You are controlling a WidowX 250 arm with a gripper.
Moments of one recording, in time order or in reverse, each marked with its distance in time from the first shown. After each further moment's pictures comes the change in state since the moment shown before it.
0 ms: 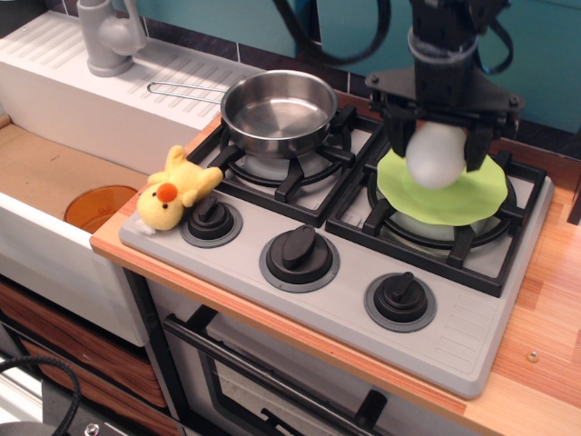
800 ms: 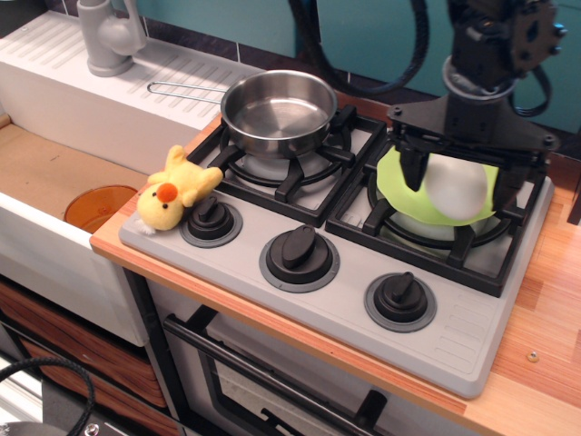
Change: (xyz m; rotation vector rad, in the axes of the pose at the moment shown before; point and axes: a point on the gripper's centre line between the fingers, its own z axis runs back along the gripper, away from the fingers) arm -0.028 -0.020 0.012 0.061 0.052 0.040
